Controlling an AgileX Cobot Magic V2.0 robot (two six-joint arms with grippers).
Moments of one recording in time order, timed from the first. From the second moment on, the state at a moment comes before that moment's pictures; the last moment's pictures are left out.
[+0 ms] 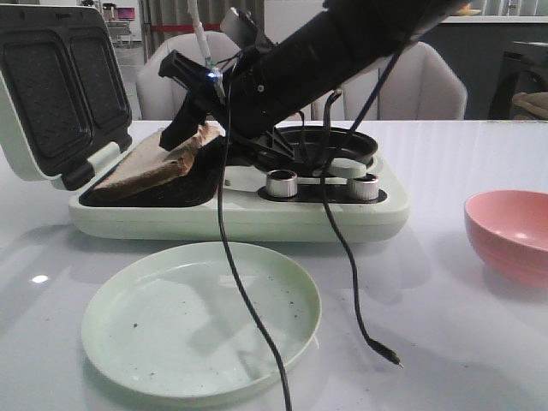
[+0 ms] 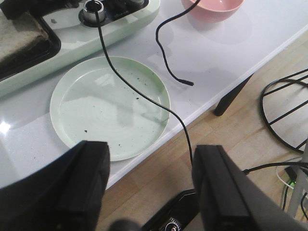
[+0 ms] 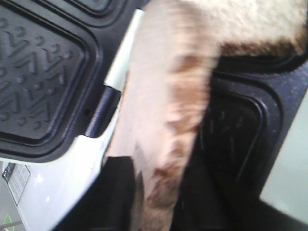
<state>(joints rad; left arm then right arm) -0.96 0.75 -0.79 0.10 0.81 -0.32 0.46 2.13 -1.57 1.28 0.48 -0.69</state>
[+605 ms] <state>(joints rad) -0.96 0.75 -0.79 0.10 0.81 -0.32 0.50 1.67 -1.57 0.37 0.85 -0.23</state>
